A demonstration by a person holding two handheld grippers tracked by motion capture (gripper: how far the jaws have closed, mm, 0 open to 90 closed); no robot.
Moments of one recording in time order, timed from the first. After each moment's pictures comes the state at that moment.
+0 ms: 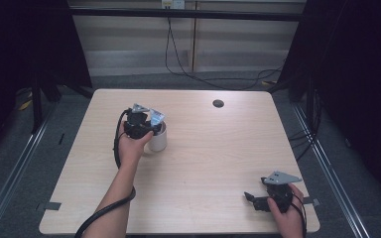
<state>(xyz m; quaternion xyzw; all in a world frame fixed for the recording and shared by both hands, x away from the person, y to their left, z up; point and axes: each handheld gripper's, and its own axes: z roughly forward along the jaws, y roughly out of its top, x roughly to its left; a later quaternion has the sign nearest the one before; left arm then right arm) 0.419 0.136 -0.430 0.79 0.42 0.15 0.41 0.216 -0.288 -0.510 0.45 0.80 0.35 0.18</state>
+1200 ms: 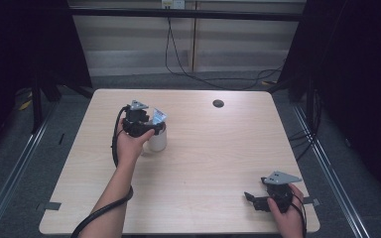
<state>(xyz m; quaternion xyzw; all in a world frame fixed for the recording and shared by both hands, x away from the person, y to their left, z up) 0.418 0.136 -0.418 0.79 0.43 0.16 0.42 0.216 -0.288 -0.510 0.45 0.80 0.35 0.18</state>
